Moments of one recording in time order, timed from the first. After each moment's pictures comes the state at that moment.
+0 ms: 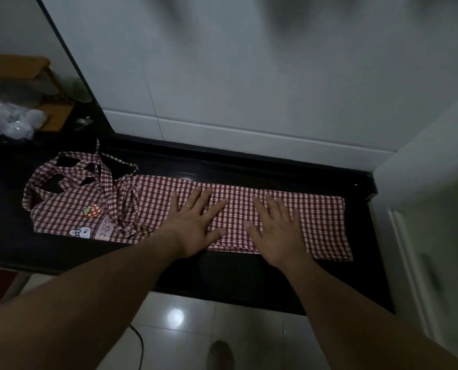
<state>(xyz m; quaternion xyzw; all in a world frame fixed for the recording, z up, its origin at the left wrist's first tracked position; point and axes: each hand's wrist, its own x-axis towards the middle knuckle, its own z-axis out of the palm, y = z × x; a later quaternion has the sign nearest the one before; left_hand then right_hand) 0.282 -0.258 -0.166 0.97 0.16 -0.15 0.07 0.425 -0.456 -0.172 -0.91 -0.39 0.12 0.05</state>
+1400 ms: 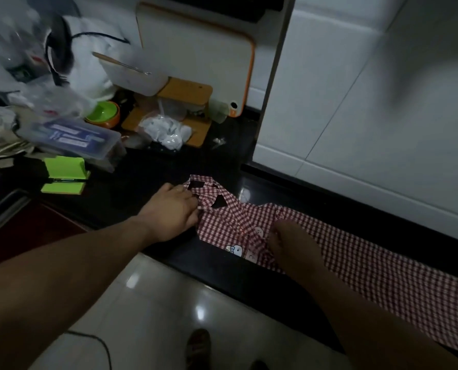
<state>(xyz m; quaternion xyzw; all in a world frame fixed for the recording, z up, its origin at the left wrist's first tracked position) 0.033 0.014 -0.095 0.98 0.18 0.03 -0.04 0.262 -0.222 -0.101 -0.85 -0.48 0.15 0.14</state>
